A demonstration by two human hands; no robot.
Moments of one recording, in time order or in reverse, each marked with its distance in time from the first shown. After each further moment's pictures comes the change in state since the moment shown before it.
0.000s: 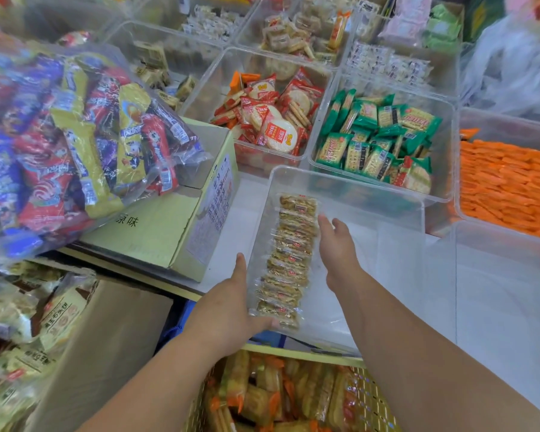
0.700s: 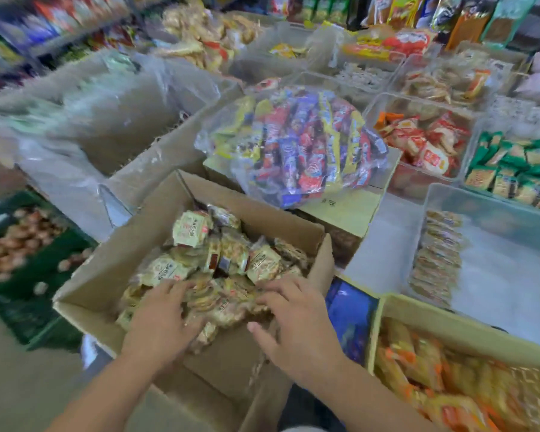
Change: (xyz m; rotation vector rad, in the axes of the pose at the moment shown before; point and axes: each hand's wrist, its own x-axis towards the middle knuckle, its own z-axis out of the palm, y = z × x) left_hand -0.217 -0.316 -0.108 0.188 0.544 -0.205; right_hand -0.326 0.082 0.197 -1.000 -0.474 -1.180
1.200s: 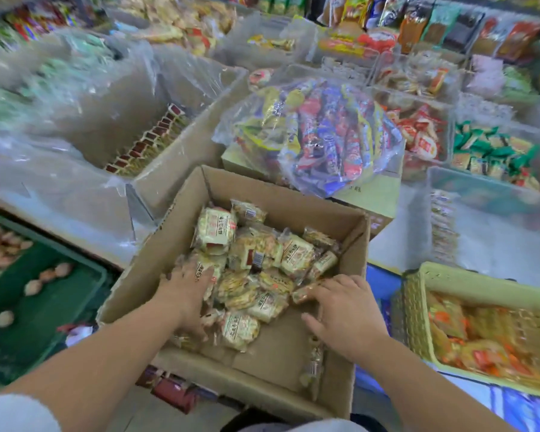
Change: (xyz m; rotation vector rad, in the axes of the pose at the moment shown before) left_hand 0.107 -0.116 0.009 0.535 -0.526 0.254; right_hand 0.022 -0.048 0.054 -0.479 -0.110 0.290
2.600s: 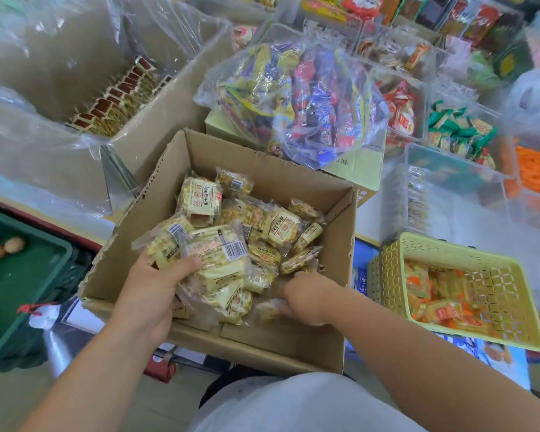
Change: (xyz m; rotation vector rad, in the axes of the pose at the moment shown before) left_hand -0.087 0.005 -0.003 -2.183 0.235 -0.049; right_hand 0.023 -0.040 0.007 -0.107 -0.671 -0.239
